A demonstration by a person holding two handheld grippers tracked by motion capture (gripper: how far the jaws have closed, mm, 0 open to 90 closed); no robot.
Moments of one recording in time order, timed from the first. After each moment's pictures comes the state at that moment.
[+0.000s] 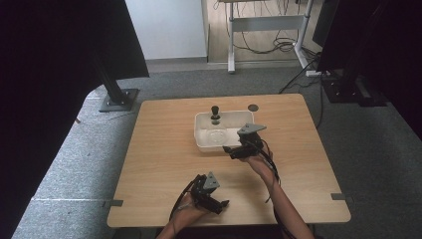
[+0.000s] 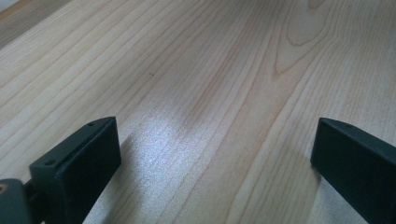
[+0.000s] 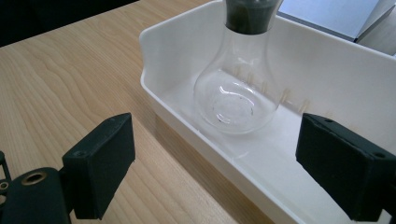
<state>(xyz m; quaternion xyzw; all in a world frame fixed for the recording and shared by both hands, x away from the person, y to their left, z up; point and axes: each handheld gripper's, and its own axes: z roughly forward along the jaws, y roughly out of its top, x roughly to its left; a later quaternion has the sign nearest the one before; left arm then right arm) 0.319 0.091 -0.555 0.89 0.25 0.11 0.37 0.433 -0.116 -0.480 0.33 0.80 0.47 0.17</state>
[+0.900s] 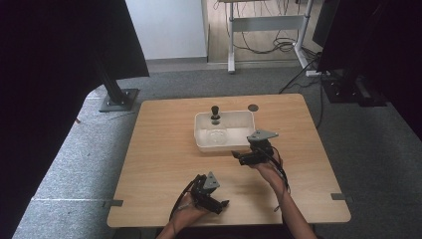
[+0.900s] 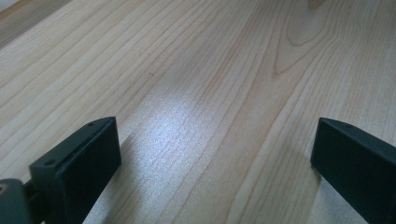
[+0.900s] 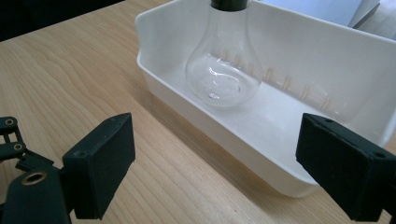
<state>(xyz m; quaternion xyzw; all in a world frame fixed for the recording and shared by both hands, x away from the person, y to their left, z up) 0.319 0.091 -0.555 0.89 0.24 0.11 0.37 0.409 -0.144 -0.484 0.34 0.79 0.47 0.18</state>
